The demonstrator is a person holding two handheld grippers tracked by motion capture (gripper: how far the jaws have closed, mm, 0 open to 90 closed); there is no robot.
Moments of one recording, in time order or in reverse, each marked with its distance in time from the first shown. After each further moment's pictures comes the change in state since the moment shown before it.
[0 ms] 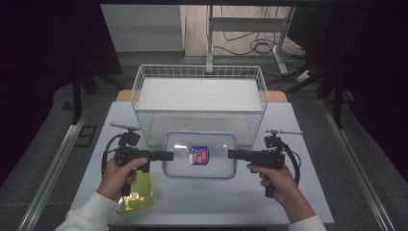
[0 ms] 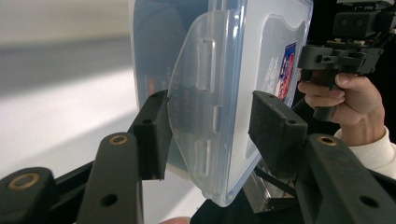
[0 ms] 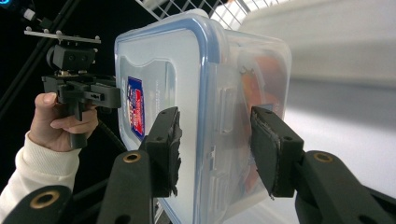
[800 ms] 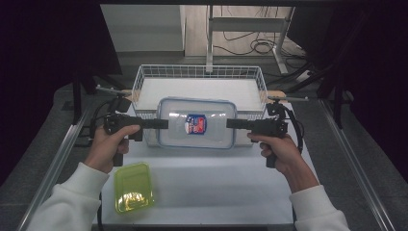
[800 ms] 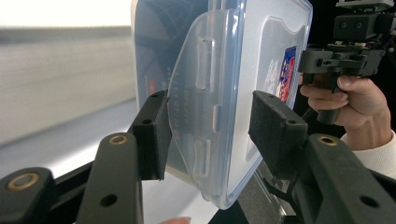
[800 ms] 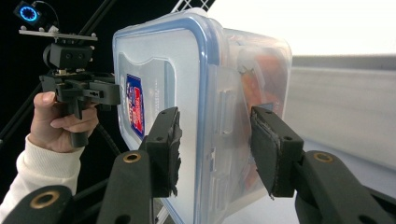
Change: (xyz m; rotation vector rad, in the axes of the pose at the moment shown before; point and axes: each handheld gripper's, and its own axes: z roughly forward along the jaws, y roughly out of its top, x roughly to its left) left arm -0.035 0.067 -0.038 -0.068 0.035 0.066; right arm 0.036 0.076 -0.007 -0.033 0.021 -0.065
